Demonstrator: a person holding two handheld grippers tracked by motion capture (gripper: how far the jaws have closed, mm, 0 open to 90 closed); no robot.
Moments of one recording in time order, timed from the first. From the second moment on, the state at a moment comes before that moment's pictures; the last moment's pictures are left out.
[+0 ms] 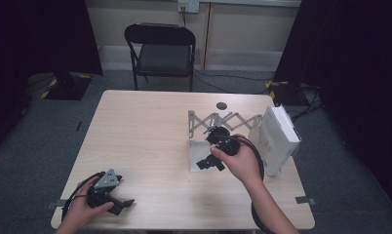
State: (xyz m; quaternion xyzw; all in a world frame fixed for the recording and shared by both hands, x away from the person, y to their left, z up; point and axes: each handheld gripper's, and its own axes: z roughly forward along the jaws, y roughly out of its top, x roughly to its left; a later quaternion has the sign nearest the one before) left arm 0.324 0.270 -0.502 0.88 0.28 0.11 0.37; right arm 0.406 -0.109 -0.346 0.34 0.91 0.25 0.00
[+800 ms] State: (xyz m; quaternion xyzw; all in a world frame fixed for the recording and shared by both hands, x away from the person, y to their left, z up) left arm 0.324 0.270 -0.502 0.88 0.28 0.11 0.37; right arm 0.401 -0.089 -0.371 0.33 0.91 0.25 -0.02
